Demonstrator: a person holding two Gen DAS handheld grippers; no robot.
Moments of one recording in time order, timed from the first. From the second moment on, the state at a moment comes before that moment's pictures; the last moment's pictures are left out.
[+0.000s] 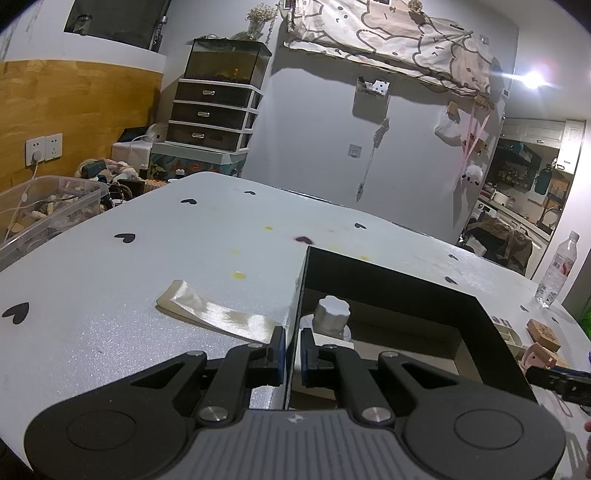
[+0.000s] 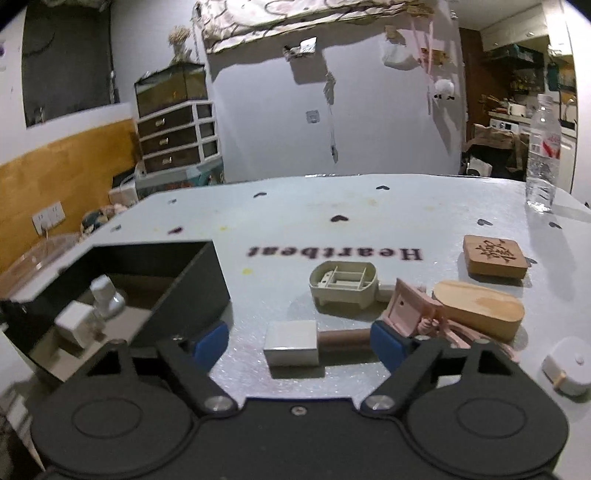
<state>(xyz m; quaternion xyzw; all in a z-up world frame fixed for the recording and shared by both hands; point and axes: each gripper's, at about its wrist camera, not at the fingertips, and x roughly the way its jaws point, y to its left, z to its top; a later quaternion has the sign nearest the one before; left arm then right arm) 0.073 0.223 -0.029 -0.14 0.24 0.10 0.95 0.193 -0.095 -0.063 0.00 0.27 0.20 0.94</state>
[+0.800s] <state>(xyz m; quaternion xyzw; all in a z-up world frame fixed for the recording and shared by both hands) 0.083 0.224 -0.036 -0.14 0.25 0.09 0.95 0.245 -0.093 -0.085 -0.04 0.32 0.25 0.91</state>
